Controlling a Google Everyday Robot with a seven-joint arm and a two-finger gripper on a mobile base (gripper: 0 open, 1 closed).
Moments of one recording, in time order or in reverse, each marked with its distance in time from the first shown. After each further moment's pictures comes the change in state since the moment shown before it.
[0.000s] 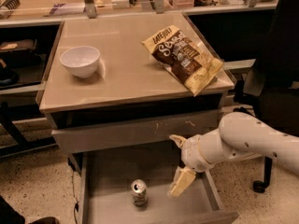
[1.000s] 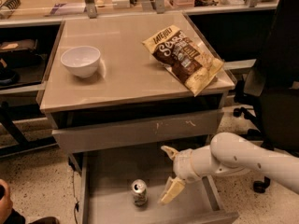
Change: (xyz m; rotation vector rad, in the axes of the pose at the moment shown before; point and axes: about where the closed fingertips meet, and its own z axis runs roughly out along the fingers) arm 0.020 0.004 0.067 -0.017 -0.138 0.006
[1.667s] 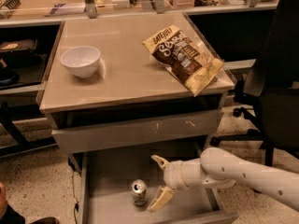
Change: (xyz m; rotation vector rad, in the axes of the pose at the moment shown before) arm 0.020 0.008 0.062 -0.019 -0.130 0.003
